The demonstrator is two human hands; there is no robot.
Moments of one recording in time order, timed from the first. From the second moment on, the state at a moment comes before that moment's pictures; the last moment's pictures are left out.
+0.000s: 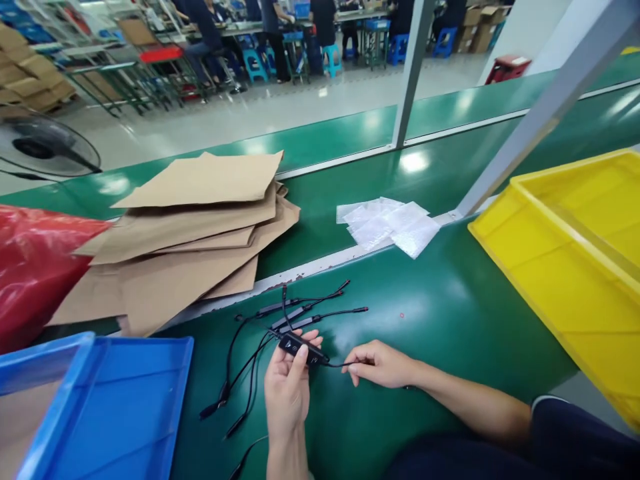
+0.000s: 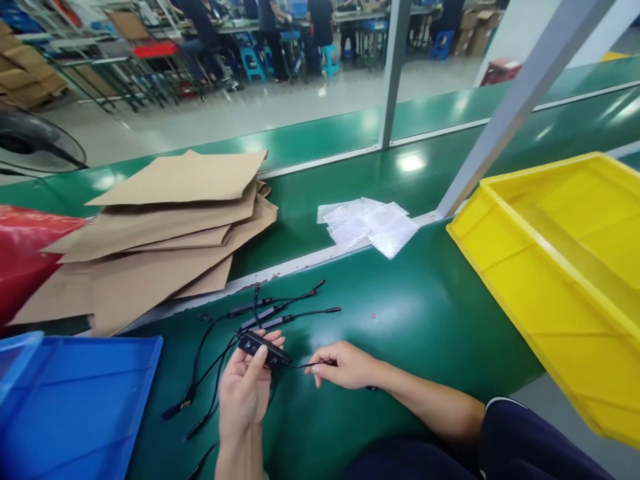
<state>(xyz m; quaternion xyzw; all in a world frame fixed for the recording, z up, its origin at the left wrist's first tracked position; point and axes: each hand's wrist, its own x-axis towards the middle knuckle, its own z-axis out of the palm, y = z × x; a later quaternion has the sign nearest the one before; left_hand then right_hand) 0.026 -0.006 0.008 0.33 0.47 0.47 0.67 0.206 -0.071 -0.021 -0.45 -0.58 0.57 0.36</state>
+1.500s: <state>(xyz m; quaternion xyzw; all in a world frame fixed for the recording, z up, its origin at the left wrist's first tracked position) 0.072 -0.058 0.001 0.44 0.30 0.32 0.79 0.222 -0.074 0.008 -0.43 -0.33 0.64 0.55</state>
